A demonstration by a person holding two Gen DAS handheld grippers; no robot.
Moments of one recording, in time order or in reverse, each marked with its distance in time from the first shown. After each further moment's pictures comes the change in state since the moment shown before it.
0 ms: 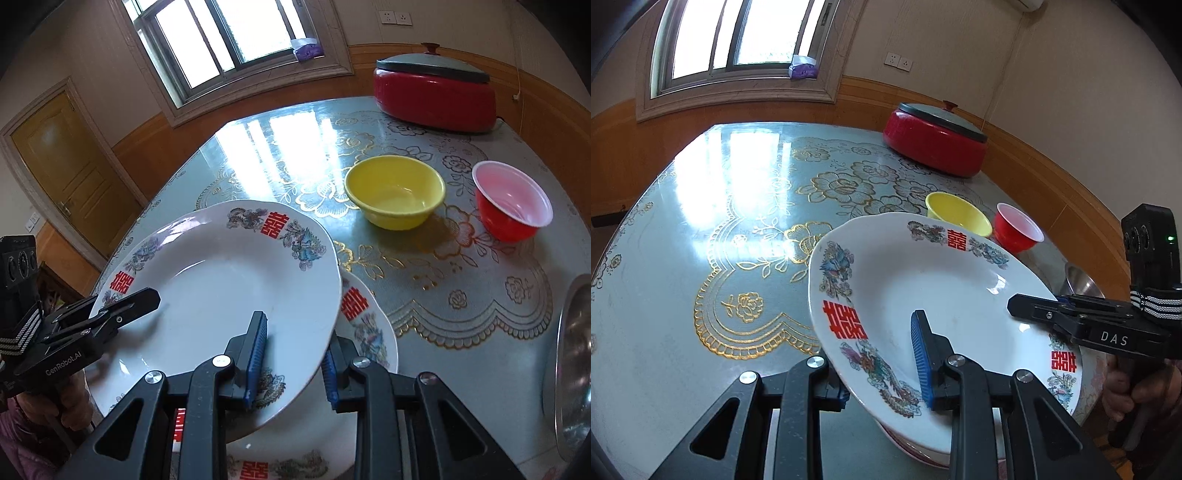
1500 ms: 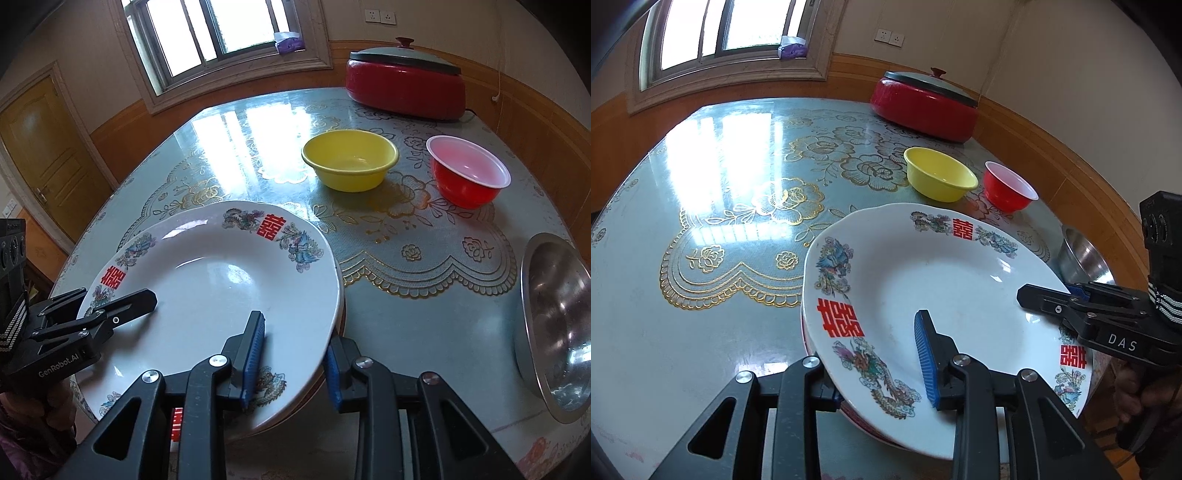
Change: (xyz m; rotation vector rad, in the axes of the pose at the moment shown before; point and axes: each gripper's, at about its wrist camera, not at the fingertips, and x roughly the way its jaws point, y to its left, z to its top) left arm 0.023 -0.028 -0.032 0.024 0.081 0.003; right arm -0.007 -0.016 -0.036 -0.023 0.020 -0.126
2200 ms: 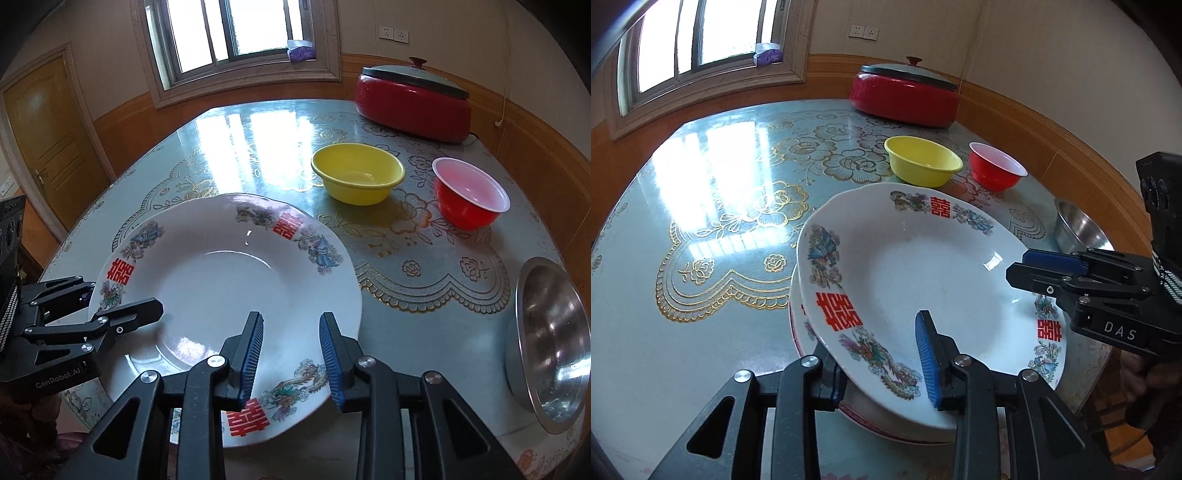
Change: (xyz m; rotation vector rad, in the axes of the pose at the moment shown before) left arm 0.003 -0.014 -0.006 0.101 0.028 0.003; right arm 0.000 0.013 -0.002 -0.083 -0.032 -0.041
